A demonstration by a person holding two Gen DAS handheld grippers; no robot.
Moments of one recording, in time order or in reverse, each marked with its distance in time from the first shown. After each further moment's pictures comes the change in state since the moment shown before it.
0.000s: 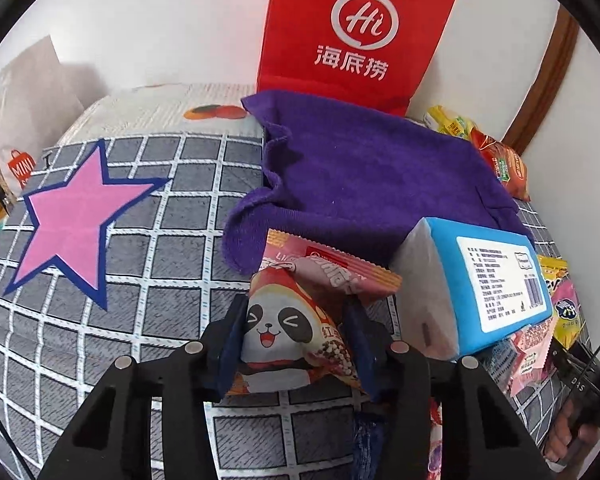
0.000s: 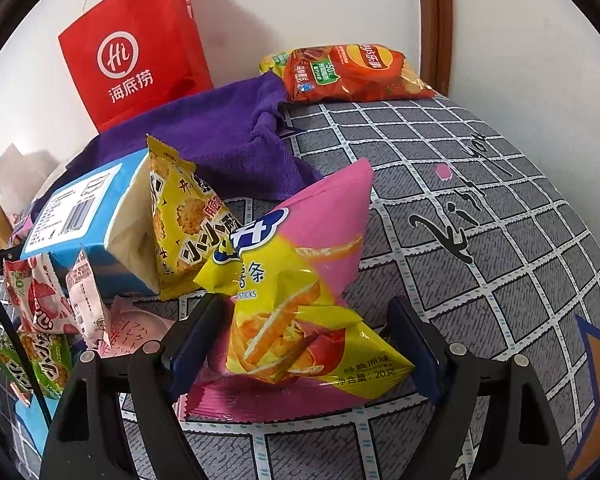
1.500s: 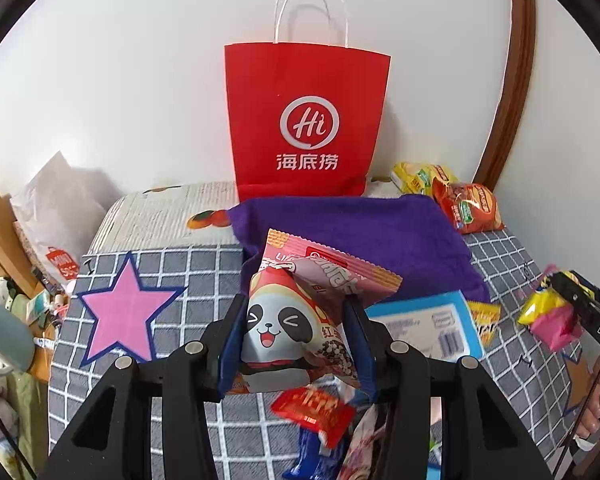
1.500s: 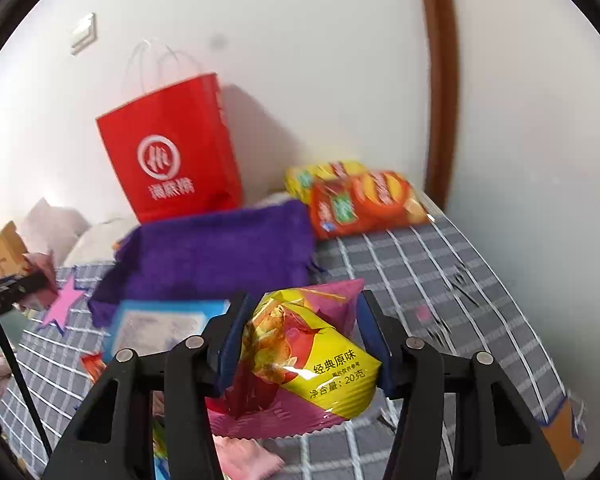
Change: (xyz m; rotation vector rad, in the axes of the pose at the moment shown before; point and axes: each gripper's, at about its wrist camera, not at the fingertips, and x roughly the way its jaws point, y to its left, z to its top) left arm -0.096 -0.064 0.058 0.128 -0.147 0.075; right arm -0.098 0.038 0.095 -0.055 -0.226 0.045
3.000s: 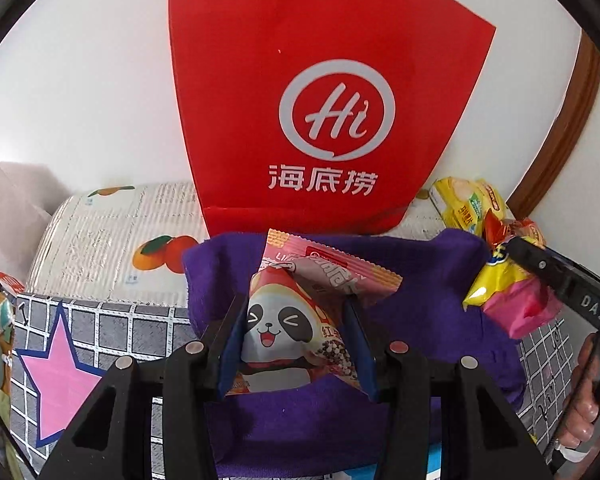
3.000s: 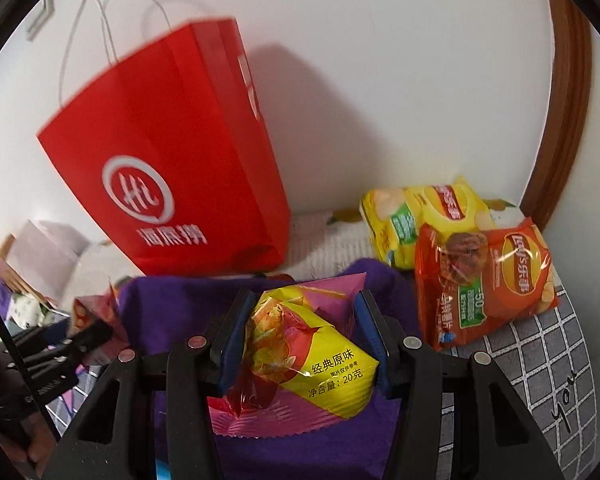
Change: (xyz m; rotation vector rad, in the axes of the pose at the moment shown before) left arm 0.148 0.005 0.087 -0.072 0.135 -0.022; right arm 0.187 0.064 0.106 -0.023 0.203 0.093
